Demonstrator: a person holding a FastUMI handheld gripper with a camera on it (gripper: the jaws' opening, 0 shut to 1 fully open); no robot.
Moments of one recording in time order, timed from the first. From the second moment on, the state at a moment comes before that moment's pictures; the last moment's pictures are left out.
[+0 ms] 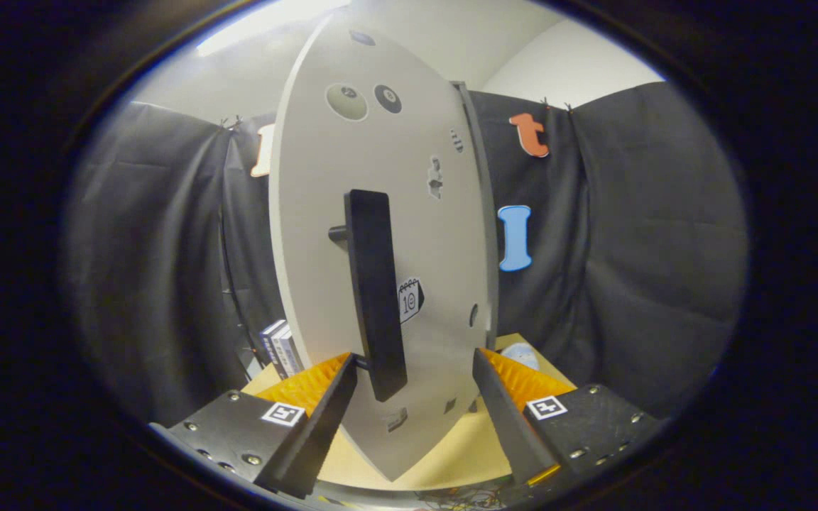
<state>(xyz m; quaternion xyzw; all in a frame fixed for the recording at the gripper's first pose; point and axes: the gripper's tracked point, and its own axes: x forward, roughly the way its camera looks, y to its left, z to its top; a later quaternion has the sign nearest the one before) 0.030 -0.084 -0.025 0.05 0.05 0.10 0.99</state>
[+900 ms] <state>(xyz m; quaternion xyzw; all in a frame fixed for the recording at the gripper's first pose) 0.143 0.053 -0.022 0.04 0.05 0.18 0.98</state>
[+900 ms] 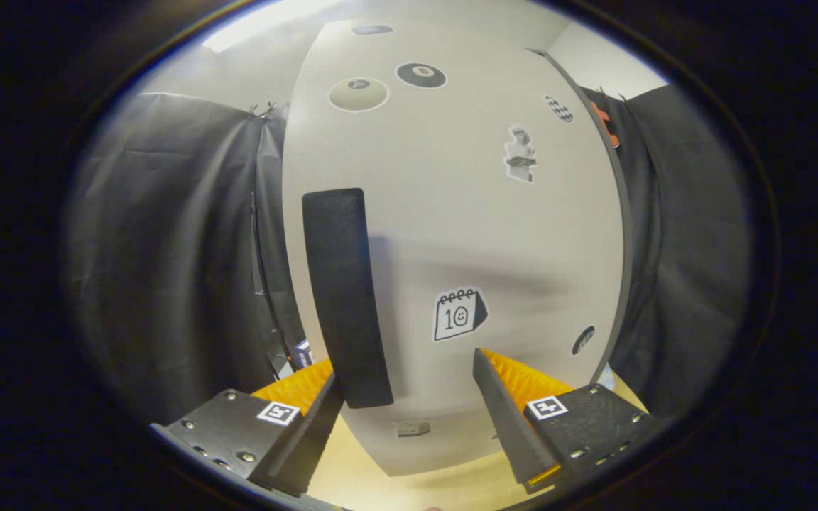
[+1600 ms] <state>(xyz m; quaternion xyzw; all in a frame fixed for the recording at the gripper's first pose) 0.222 0.086 -0.011 0.02 0.03 0.14 0.99</state>
